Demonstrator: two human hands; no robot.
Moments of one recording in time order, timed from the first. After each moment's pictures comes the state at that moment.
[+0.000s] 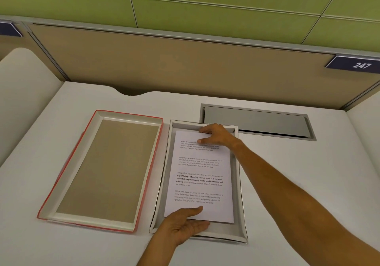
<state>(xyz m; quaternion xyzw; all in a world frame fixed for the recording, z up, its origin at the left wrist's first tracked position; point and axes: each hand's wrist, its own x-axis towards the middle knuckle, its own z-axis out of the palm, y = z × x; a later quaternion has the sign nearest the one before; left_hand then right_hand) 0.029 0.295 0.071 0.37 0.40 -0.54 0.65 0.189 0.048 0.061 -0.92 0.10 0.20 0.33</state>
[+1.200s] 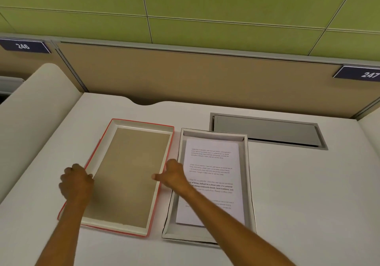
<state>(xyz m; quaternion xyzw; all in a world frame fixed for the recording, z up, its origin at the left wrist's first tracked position) 0.215 0.537 0.059 0.98 0.19 -0.05 0.05 0.140 0.264 0.107 -0.80 0.22 0.21 0.52</state>
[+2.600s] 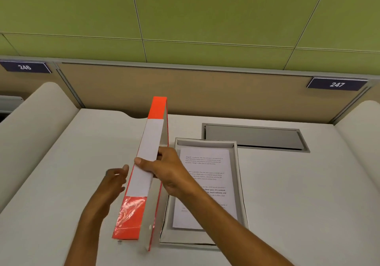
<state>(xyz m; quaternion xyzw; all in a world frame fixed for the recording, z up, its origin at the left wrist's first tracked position) 0.147 0.433 0.170 0.81 0.16 -0.24 0.50 0.099 0.271 0.235 -0.63 0.13 0.09 0.76</state>
